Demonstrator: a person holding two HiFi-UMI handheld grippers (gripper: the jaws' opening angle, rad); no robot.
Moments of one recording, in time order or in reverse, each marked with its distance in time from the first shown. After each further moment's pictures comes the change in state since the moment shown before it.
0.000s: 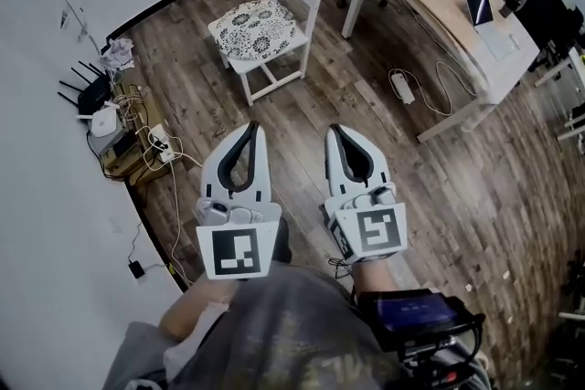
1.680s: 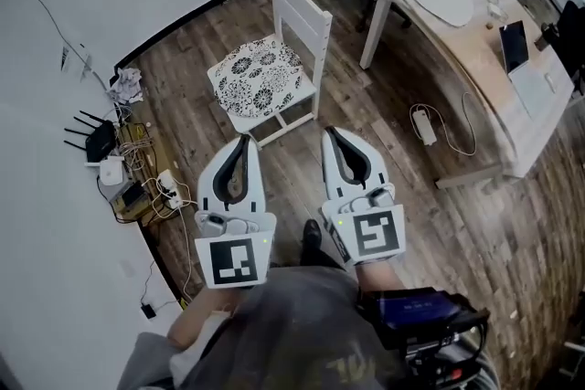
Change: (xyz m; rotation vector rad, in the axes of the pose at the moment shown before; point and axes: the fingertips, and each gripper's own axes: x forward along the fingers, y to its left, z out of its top) left arm 0.261 0.033 -0.021 0.069 0.065 0.087; right arm 0.223 -0.164 0.003 0.038 -0.028 0.084
